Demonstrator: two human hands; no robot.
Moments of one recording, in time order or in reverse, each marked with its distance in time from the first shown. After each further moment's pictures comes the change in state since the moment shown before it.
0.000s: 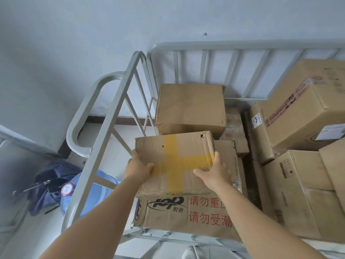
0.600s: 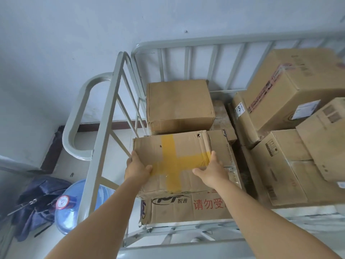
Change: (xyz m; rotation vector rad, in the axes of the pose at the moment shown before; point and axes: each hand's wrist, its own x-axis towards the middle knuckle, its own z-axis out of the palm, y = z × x) left_hand -0.003 -0.022 -0.010 0.104 -0.100 0.119; right_hand -0.041 -0.001 0.022 0.003 0.021 0.081
